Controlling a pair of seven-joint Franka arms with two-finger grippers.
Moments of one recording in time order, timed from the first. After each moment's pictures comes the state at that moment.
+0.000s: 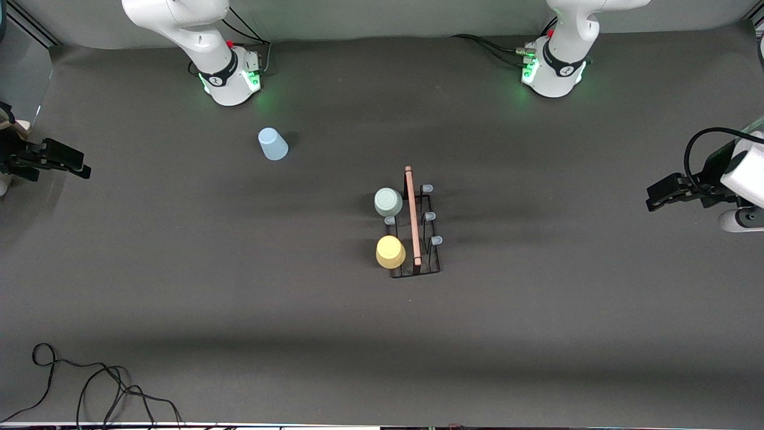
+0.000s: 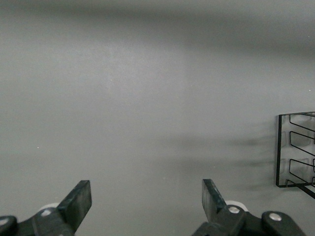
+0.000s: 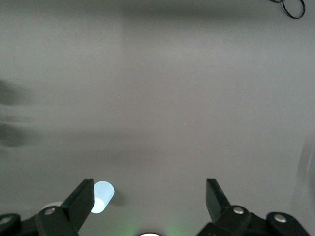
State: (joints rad) left arm -0.01 0.11 -0.03 -1.53 0.00 1.66 -0.10; right arm 0.08 0.04 -0.14 -1.49 0.00 1.47 -0.07
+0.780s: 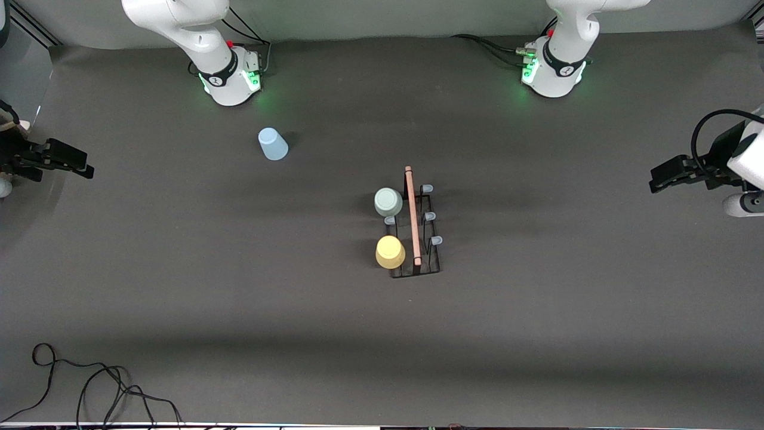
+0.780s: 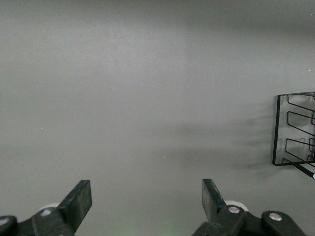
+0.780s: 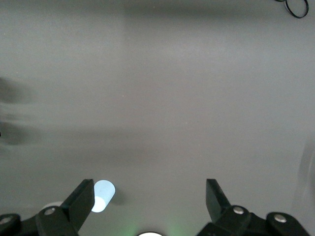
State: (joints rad) left arm -0.01 0.11 -0.03 -1.46 0.00 1.52 -0.10; right arm 0.09 0.04 -0.14 -1.50 0.00 1.47 -0.07
